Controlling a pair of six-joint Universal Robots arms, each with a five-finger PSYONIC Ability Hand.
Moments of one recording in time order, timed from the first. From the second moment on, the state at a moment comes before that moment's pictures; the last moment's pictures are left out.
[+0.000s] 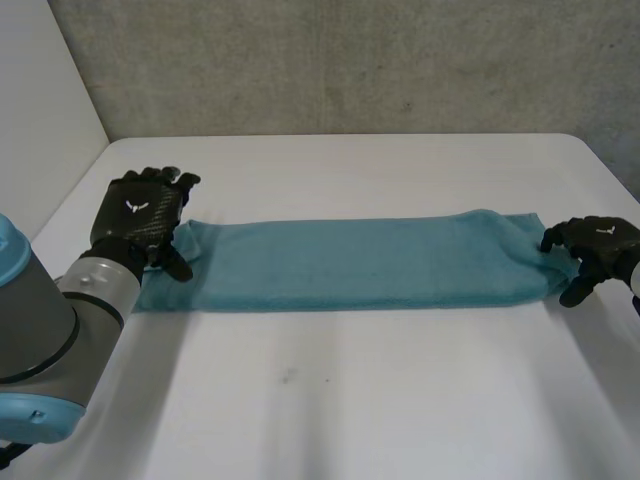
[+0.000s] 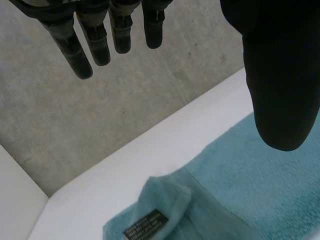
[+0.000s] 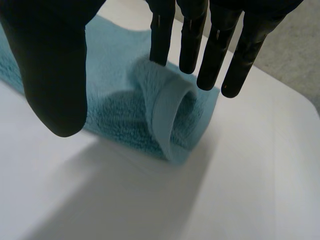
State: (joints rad) left arm 4.38 -1.78 -1.82 3.54 -1.55 3.40; right arm 1.42 -1.05 1.50 0.05 1.12 2.63; left_hand 0.20 0.20 0.22 0.21 0.05; right_hand 0.41 0.48 0.48 0.48 0.29
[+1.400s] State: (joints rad) left arm 4.37 -1.83 -1.81 3.55 -1.54 3.41; right arm 2.05 -0.94 0.97 -0.03 1.62 2.38; left_hand 0.20 0.20 0.22 0.21 0.05; right_hand 0.95 1.18 1.19 1.19 0.98
